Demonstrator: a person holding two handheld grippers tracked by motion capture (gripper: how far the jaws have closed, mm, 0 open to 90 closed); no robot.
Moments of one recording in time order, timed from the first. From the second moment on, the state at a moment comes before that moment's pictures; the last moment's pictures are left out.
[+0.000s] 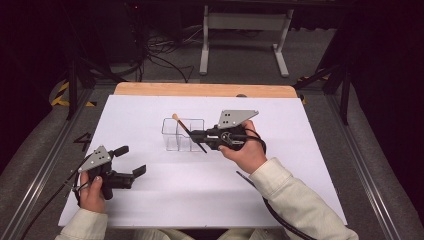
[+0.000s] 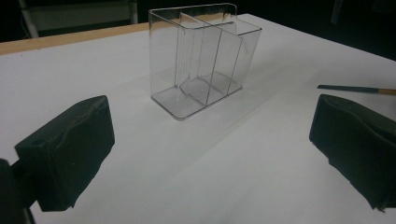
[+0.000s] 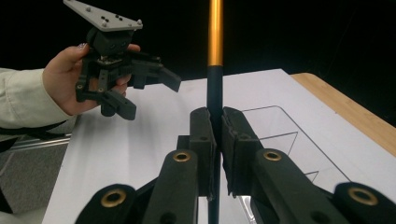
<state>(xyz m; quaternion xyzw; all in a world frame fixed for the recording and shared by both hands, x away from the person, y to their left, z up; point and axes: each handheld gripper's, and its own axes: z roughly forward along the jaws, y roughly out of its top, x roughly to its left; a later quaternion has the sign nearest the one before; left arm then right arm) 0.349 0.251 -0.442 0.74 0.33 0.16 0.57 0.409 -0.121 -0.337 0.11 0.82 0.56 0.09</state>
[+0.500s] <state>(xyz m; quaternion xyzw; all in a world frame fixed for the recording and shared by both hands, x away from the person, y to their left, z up) 0.349 0.251 -0.441 0.74 0.33 0.16 0.56 0.415 -0.125 -0.337 0.15 0.77 0.61 0.11</state>
